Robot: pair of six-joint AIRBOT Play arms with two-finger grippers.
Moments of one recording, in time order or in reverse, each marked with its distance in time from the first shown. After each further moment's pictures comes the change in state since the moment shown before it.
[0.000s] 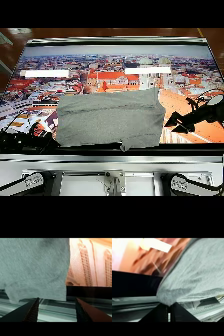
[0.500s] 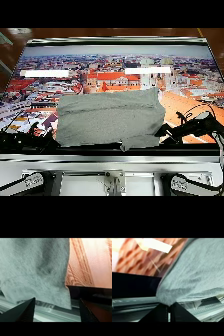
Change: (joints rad) left arm 0.000 0.003 0.000 -0.003 0.002 0.016; right arm 0.003 0.000 -0.275 0.126 -0.163 -0.071
